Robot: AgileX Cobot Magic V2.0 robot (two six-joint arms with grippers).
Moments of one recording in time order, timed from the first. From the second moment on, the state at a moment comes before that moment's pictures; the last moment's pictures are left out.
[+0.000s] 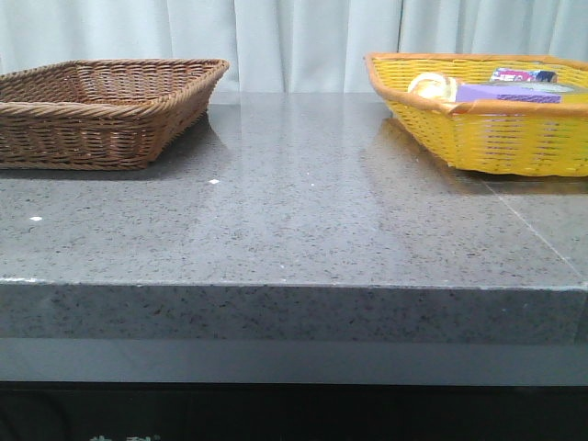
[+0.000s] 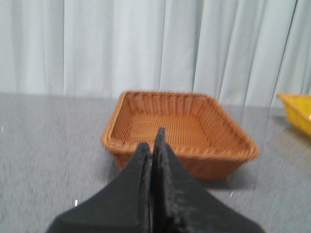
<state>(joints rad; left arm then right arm) -0.08 0.02 -0.27 -0.13 0.24 0.07 0.02 0.02 -0.31 0.10 0.24 -0.01</state>
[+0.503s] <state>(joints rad) -0.08 0.43 -0.77 -0.13 0.65 0.07 0.02 0.39 -0.76 0.05 0.51 -0.01</state>
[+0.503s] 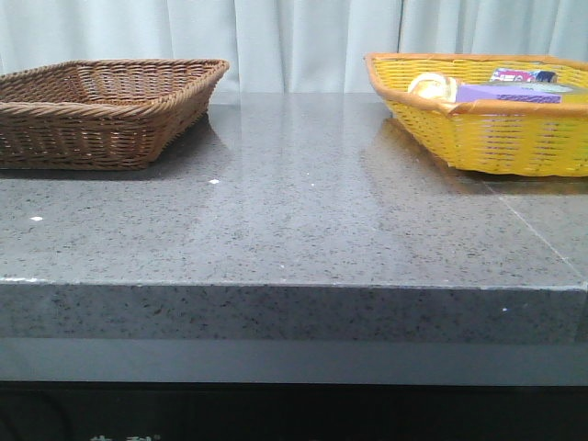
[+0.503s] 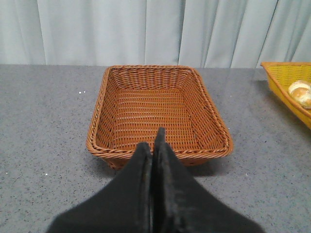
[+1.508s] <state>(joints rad) -0.08 0.78 -0.78 -0.12 0.55 0.09 0.02 0.86 -0.78 0.05 0.65 -0.01</state>
